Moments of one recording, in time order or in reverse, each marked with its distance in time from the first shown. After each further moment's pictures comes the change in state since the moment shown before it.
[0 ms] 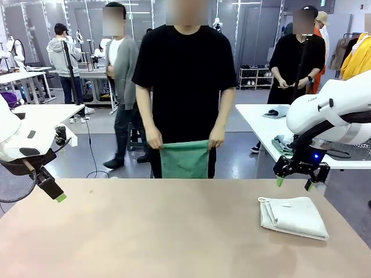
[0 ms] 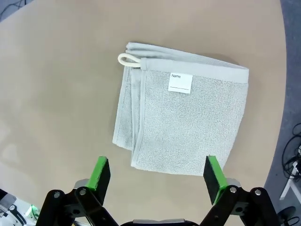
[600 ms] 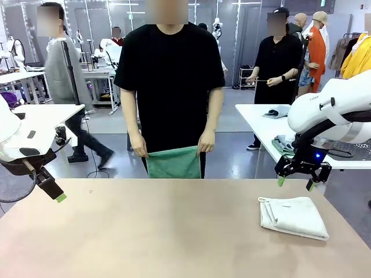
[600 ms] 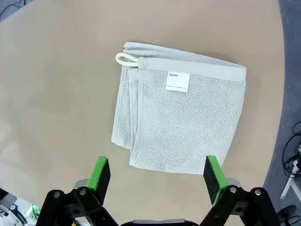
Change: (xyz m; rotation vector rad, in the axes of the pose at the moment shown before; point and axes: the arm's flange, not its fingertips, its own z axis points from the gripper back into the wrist) left arm 0.000 0.000 0.000 0.000 0.000 0.000; right arm 0.001 -0.002 0.002 0.001 0.004 -0.004
